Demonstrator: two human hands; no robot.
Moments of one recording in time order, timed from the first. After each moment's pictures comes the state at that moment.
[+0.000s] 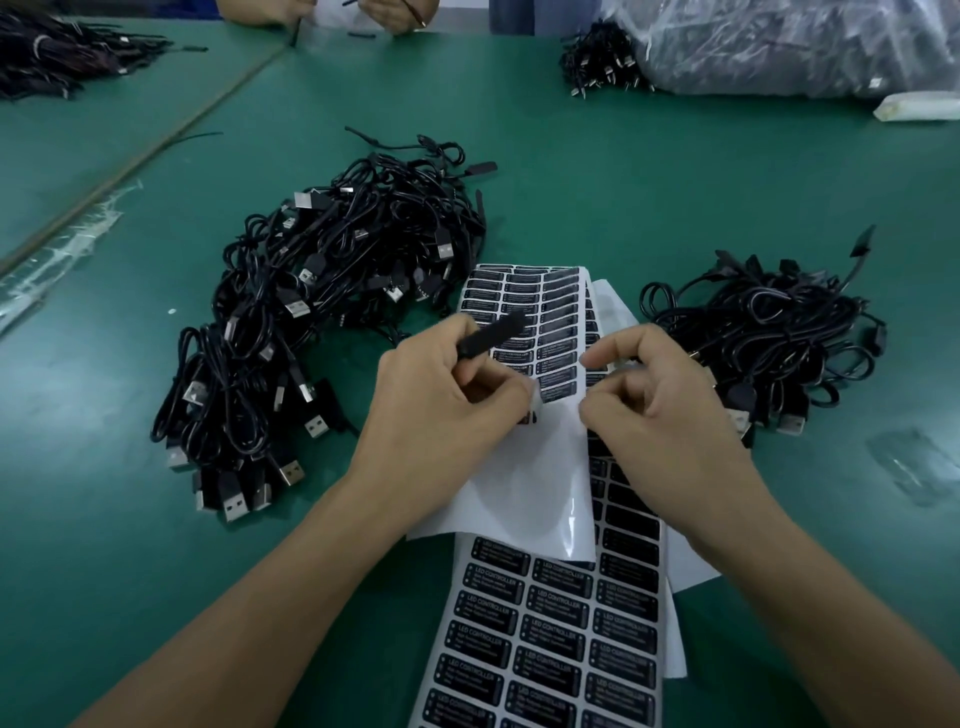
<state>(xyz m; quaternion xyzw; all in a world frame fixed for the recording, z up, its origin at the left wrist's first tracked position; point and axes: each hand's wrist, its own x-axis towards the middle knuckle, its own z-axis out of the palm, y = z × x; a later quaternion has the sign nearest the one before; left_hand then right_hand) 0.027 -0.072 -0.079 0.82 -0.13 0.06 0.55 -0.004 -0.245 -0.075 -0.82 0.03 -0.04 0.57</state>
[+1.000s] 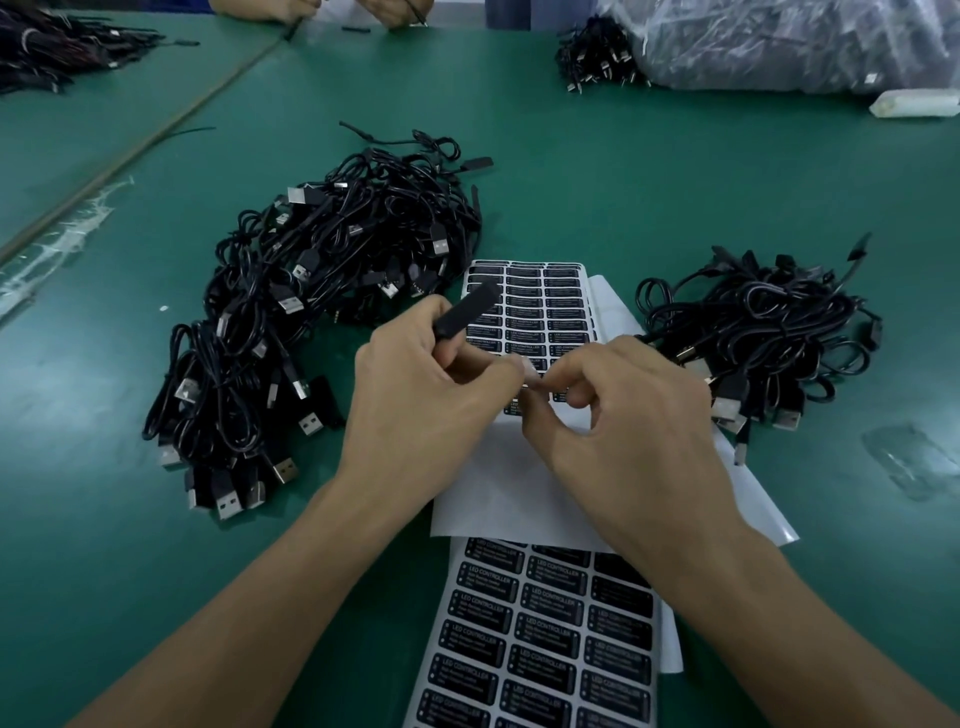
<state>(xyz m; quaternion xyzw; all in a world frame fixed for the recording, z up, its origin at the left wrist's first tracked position) 0.029 -0.075 -0.071 0.80 -0.08 0.12 0.59 -0.009 -0.220 -0.077 -0.92 -0.06 -0.26 0.28</state>
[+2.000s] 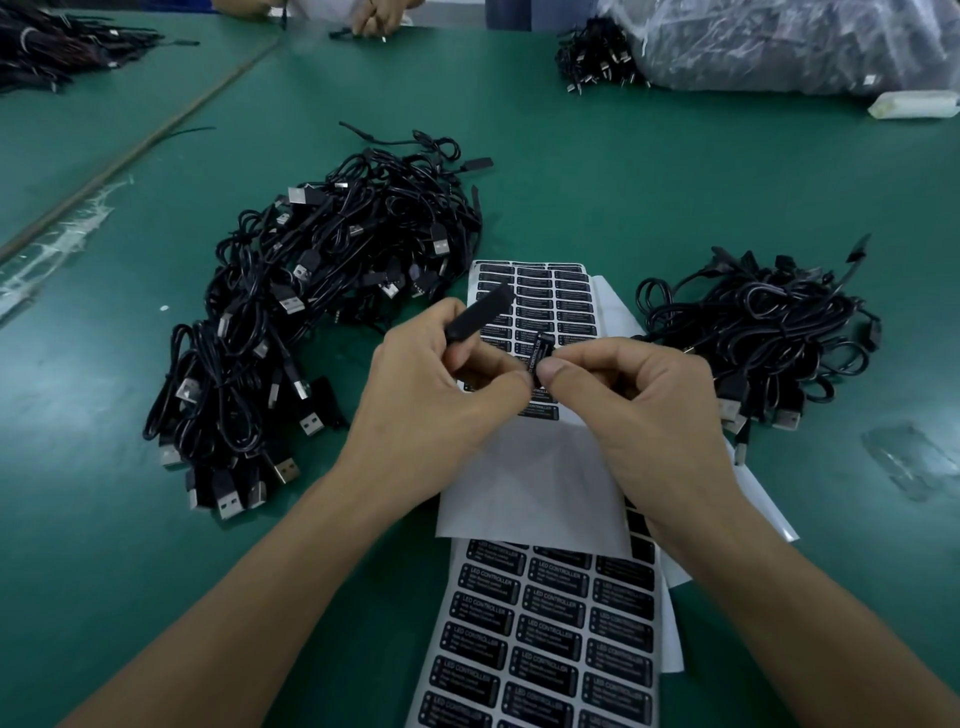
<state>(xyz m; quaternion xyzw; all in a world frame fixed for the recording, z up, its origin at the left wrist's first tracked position) 0.029 -0.072 -0.074 0.80 -0.14 0.04 0.59 -0.003 -0.226 -0.074 -0.77 0.02 -0.12 0.63</state>
